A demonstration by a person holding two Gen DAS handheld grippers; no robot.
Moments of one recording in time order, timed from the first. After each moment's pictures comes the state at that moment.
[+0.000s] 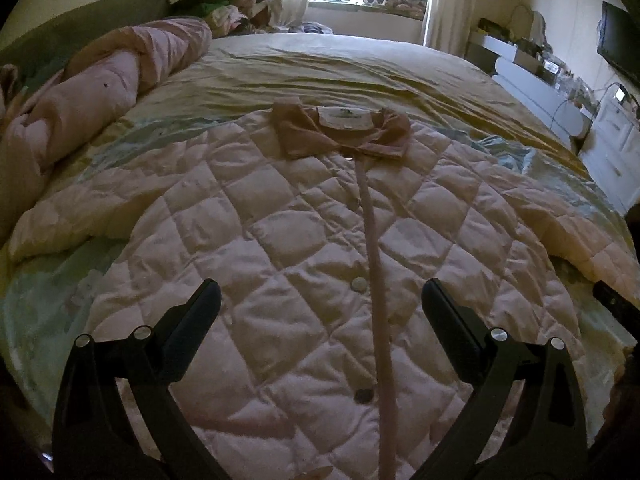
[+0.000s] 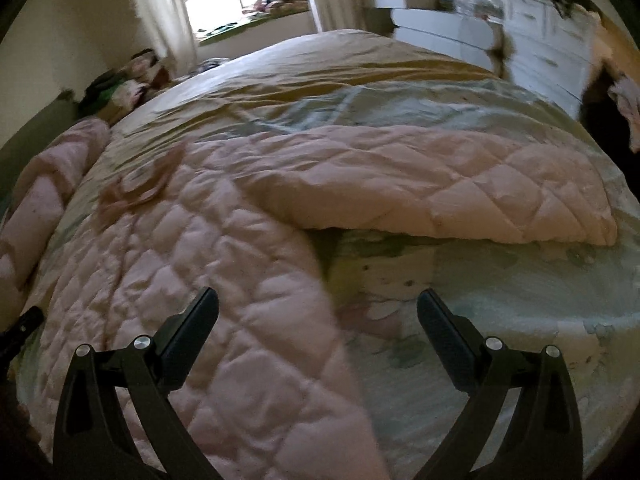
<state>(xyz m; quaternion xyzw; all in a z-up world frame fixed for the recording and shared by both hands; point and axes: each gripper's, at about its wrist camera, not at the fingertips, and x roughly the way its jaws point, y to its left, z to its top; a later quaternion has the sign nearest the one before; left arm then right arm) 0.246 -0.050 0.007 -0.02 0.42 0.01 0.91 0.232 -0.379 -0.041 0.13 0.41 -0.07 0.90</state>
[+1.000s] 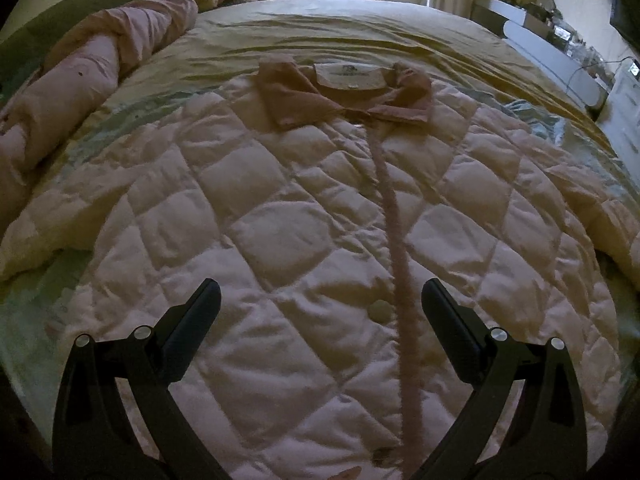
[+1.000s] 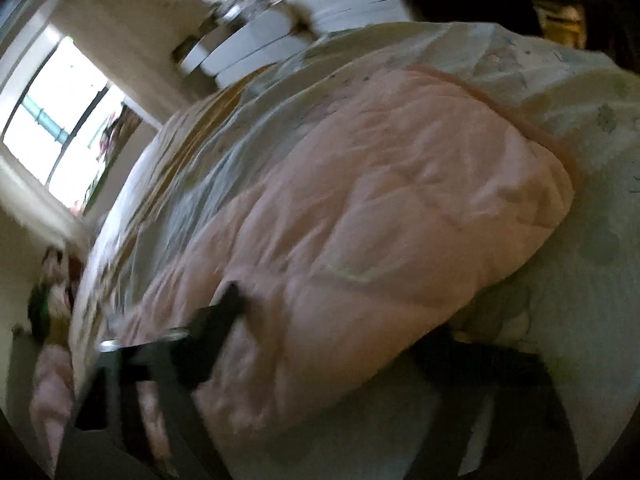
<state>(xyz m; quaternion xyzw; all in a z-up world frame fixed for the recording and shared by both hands) 0.305 -0.048 -0.035 0.01 0.48 0.02 0.88 0.237 -0.632 -0.116 0.42 0.30 -0.27 0.81</state>
